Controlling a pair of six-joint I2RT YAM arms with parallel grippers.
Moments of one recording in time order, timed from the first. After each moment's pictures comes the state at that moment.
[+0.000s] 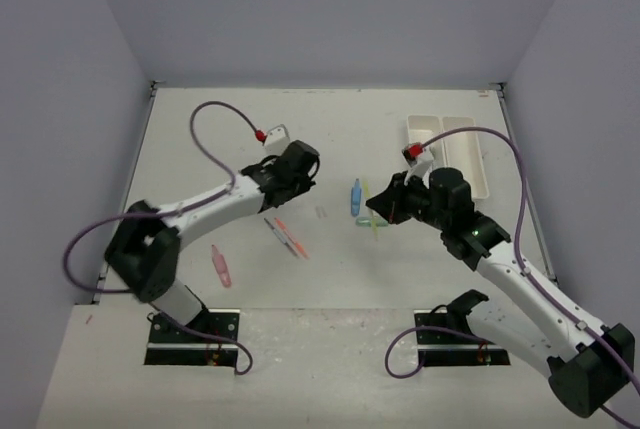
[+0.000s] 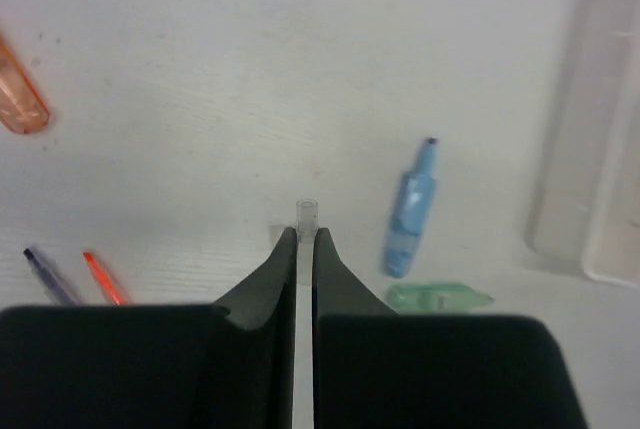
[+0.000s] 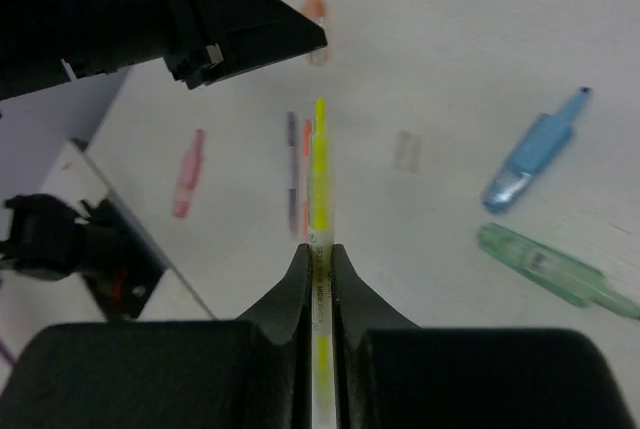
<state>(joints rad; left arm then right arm) -0.74 1.67 1.18 -0.50 -0.48 -1.06 0.54 0.90 0.72 -0.27 -0.22 0.42</state>
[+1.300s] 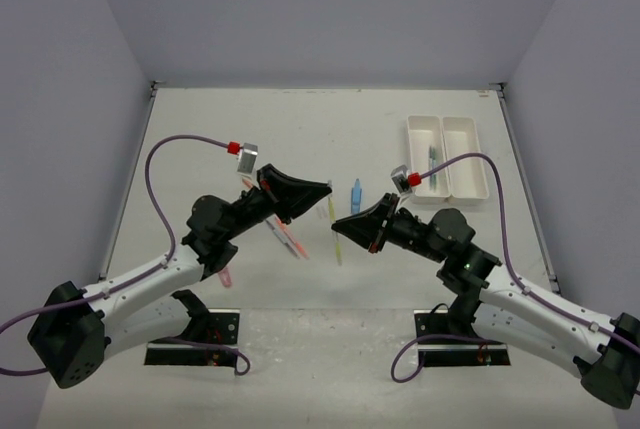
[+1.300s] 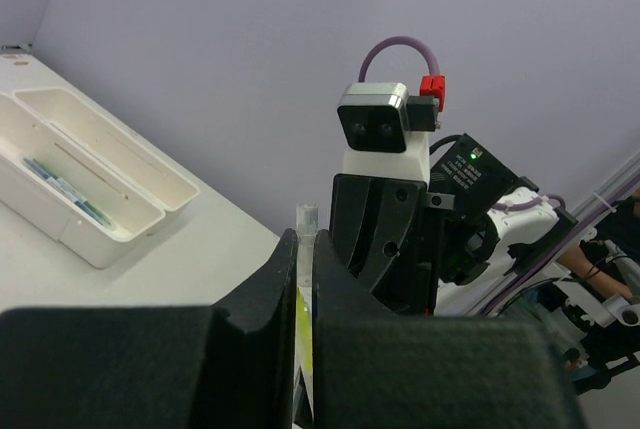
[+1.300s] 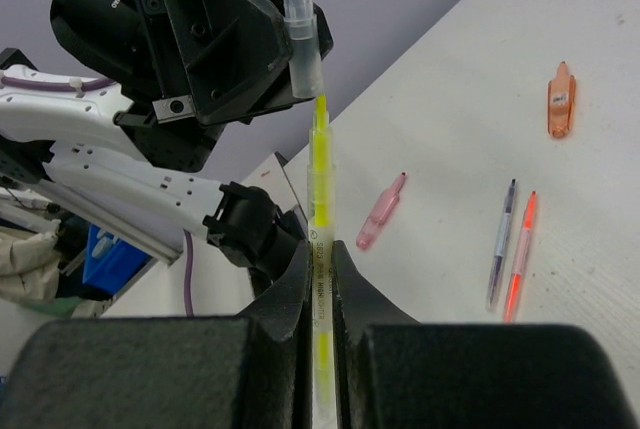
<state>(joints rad) -0.74 1.00 0.49 0.88 0.36 -0.81 0.88 0.74 0.48 0.32 -0.27 0.68</state>
